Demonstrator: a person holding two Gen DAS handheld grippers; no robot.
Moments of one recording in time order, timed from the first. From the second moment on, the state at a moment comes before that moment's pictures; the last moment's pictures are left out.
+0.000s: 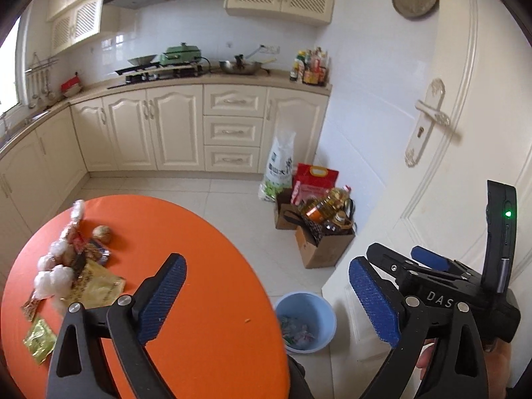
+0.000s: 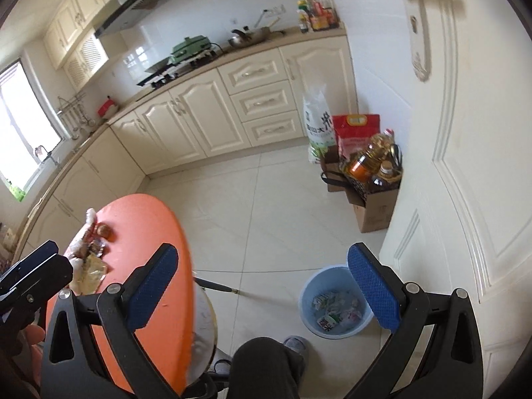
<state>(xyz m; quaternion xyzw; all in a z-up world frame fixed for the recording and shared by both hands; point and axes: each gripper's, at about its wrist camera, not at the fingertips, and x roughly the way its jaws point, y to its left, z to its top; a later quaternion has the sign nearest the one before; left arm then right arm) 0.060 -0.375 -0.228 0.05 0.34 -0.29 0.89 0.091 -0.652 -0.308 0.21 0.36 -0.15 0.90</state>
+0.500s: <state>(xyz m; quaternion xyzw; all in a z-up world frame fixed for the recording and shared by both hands) -0.059 -0.163 -0.183 -0.02 0.25 -0.10 0.96 0.130 -0.443 -0.192 0.10 0.27 0.01 0.96</state>
